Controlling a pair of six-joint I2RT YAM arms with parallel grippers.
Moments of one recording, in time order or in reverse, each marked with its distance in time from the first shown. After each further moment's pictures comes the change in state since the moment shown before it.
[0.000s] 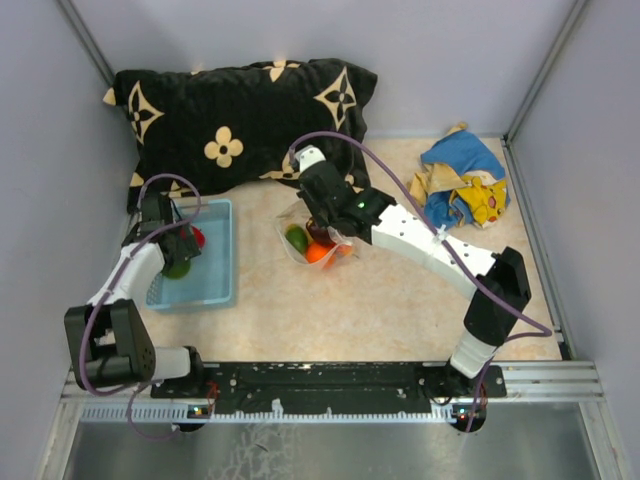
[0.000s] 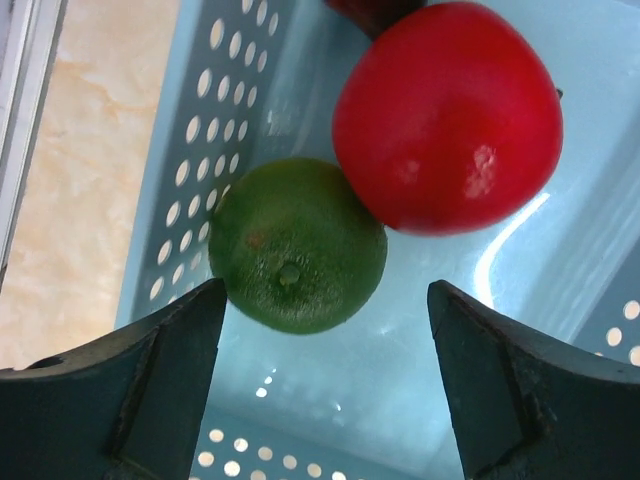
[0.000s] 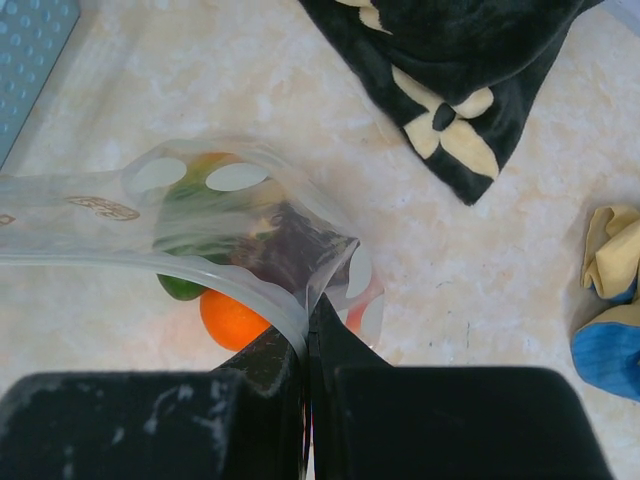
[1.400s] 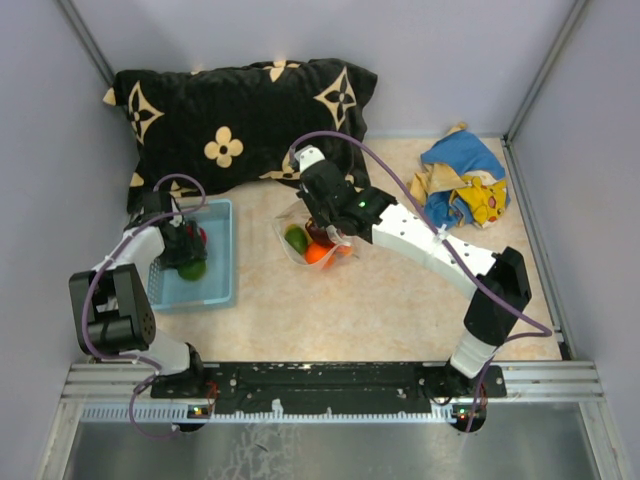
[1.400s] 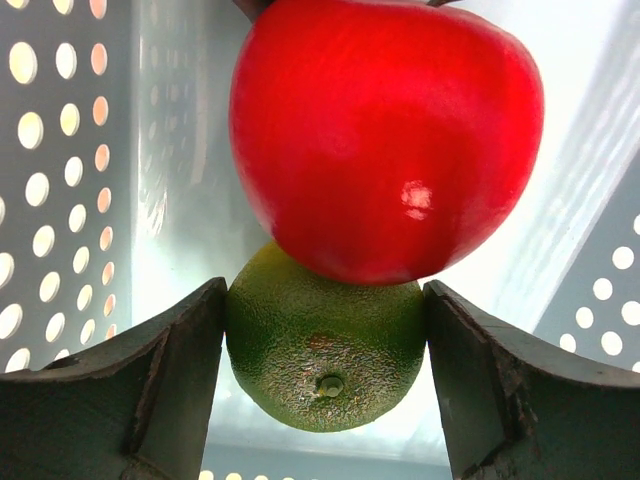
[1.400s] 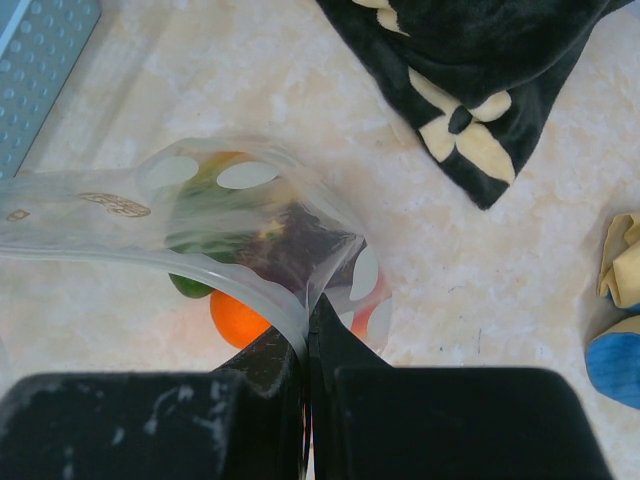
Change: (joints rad) left arm 0.040 0.226 0.104 -0.043 0.242 0.060; right arm -0.008 0.000 0.000 0.005 -0.044 0.000
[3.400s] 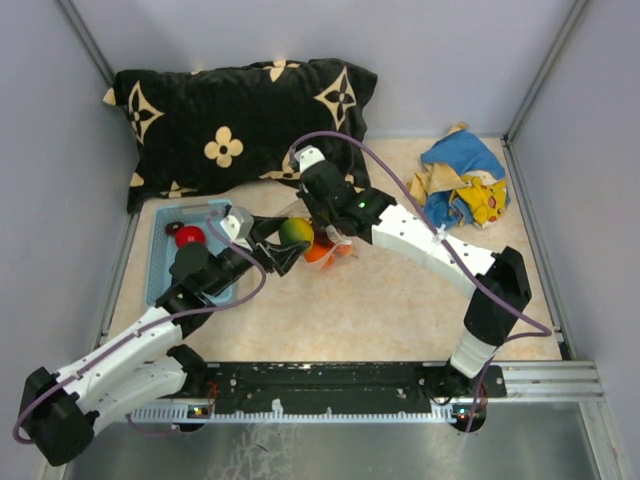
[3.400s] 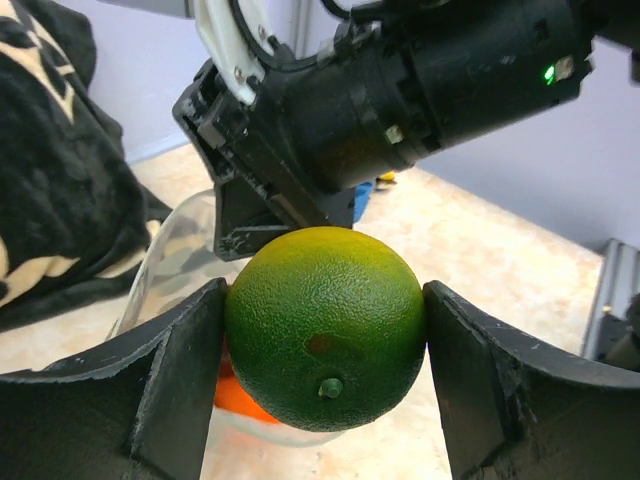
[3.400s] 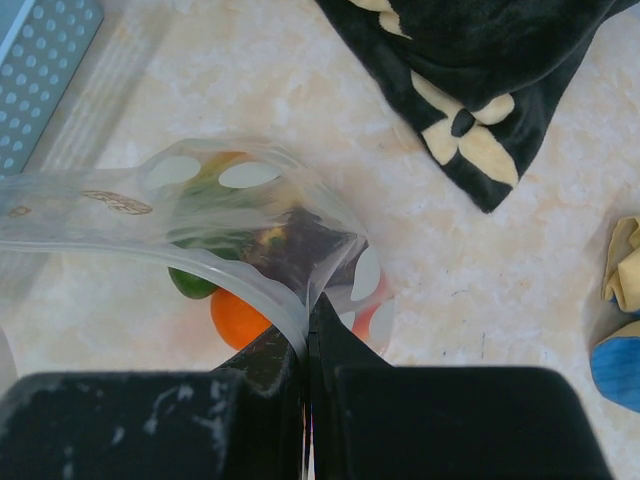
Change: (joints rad) left arm -0.850 -0.678 -0.367 0.974 0.273 -0.043; right arm -0.002 0.000 -0.010 0.023 -0.001 0.001
